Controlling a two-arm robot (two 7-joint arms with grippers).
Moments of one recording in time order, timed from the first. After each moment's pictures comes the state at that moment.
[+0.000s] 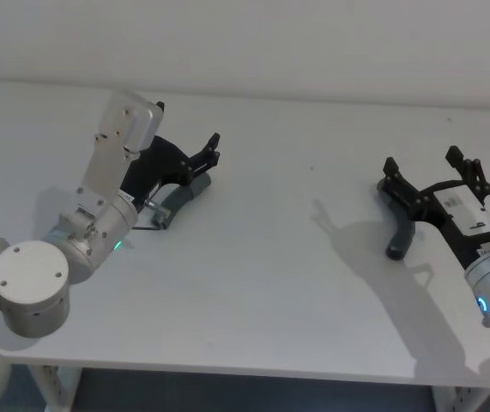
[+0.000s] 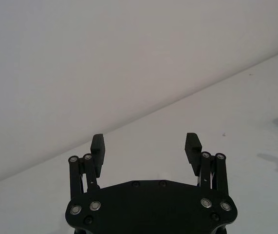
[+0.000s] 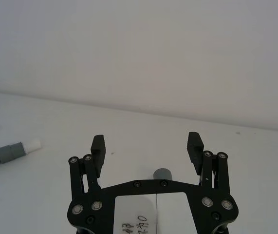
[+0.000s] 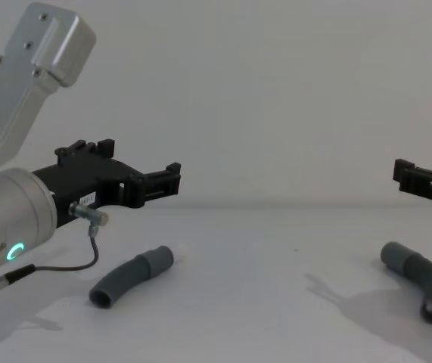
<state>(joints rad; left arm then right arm) -0.24 0.38 0.45 -1.63 -0.20 0.01 -0.01 -0.01 0.34 -0.23 -1.77 0.29 0.03 0.07</state>
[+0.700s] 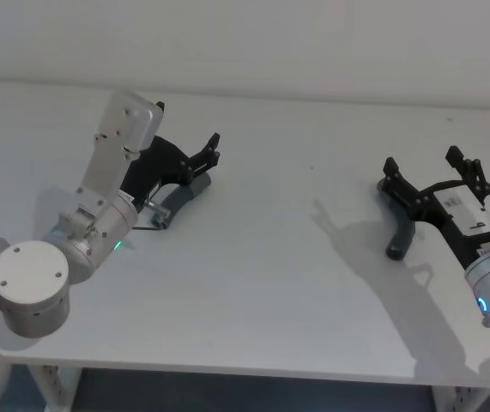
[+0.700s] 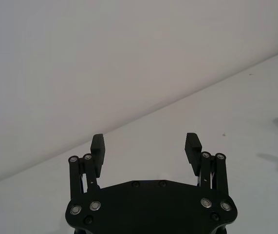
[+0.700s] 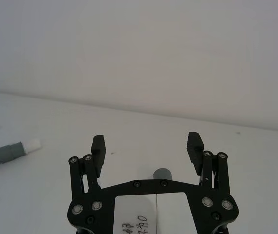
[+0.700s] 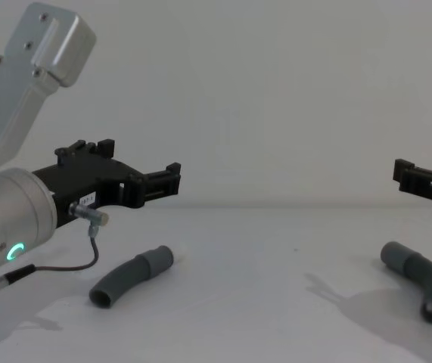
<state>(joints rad) -0.24 0.38 0.45 -1.63 -0.20 0.01 -0.01 -0.01 0.34 -0.23 -1.77 0.29 0.03 0.07</state>
